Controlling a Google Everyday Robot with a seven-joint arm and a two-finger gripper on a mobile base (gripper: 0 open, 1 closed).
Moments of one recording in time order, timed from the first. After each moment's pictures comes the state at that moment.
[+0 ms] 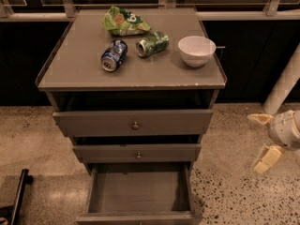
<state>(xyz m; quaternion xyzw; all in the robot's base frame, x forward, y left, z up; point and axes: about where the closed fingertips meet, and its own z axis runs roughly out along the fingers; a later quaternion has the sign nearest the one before) 0.466 -0.315 0.721 -0.56 0.77 0.13 0.26</state>
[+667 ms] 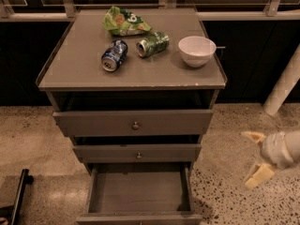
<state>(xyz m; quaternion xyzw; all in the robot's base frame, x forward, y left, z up) 0.456 -0.311 0.659 -0.55 0.77 0.16 0.28</state>
